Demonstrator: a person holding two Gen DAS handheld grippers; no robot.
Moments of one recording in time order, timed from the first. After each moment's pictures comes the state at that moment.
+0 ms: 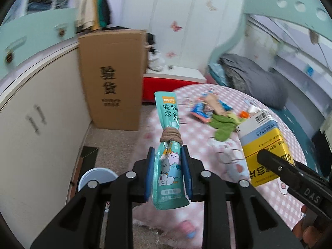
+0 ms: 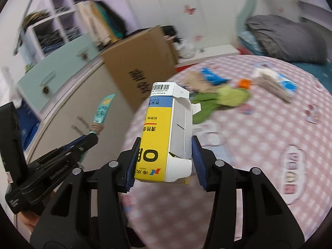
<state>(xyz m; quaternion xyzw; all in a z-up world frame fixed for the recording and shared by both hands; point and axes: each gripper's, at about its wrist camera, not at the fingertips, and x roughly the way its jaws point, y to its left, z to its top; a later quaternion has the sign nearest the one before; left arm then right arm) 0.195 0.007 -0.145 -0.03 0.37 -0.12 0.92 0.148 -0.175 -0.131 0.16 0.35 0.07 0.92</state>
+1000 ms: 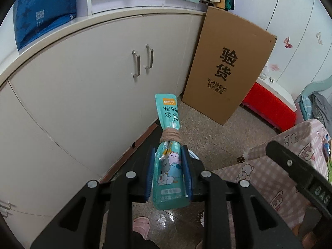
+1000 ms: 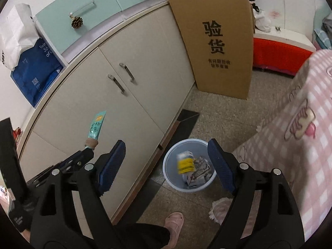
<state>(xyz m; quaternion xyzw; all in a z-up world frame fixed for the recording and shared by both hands) 0.222 0.248 -0.234 -0.15 0.43 0.17 0.88 0.282 0.057 -0.221 0.09 0.44 0.24 0.86</state>
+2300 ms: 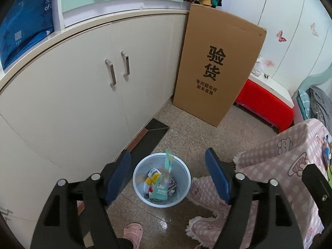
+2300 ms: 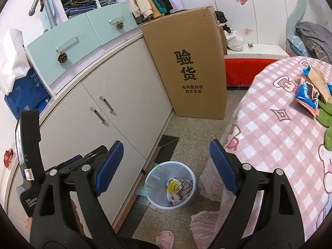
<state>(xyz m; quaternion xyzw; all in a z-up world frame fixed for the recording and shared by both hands) 0.272 0.191 -0.232 -0.12 0.42 0.16 0.88 0.267 -0.015 -0.193 0.12 0.37 0.17 0.91</state>
